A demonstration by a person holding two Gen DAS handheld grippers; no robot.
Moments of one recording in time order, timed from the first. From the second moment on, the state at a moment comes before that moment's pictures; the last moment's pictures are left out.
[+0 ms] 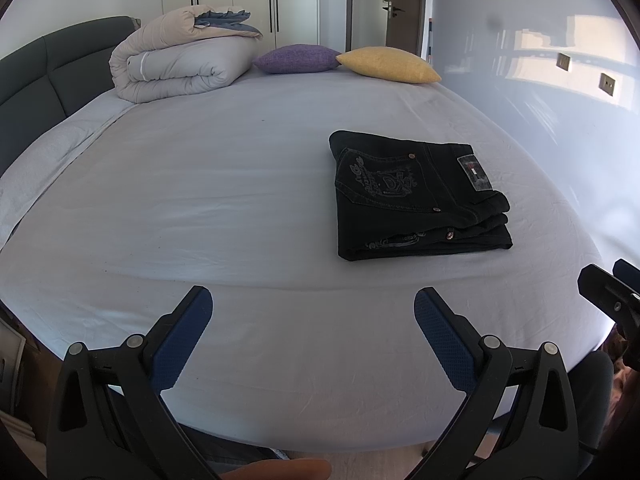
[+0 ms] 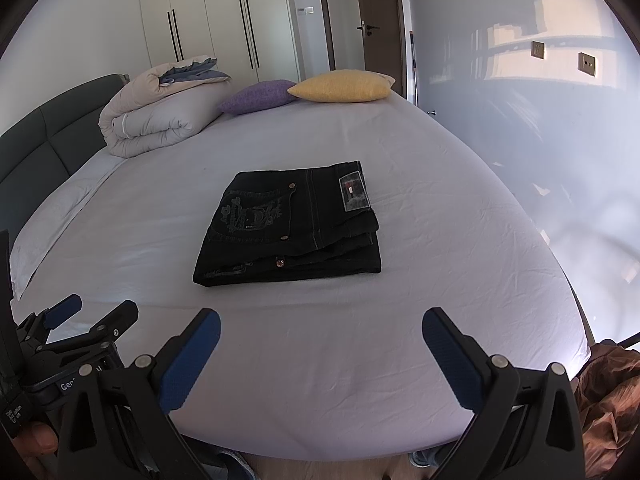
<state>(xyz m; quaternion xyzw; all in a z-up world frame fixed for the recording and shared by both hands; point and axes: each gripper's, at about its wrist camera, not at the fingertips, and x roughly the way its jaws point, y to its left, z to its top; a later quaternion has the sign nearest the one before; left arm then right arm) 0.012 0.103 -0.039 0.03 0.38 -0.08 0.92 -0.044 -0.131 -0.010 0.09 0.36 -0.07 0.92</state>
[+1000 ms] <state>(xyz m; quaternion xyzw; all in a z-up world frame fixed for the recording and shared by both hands) 0.011 0.100 -0.041 0.03 0.38 -0.07 0.92 -0.045 -0.128 -0.011 0.09 0.36 -0.07 0.92</state>
